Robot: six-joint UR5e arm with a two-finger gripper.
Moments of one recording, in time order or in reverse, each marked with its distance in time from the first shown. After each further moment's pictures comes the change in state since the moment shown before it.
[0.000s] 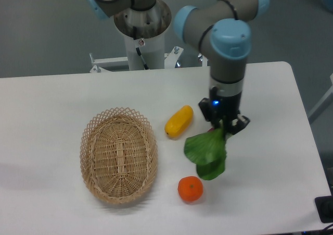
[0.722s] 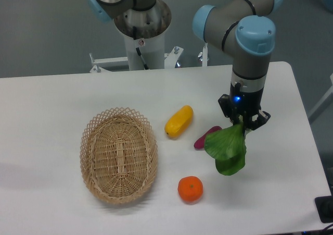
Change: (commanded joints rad) arm 0.014 -0.015 0.011 0.006 -0.002 -0.002
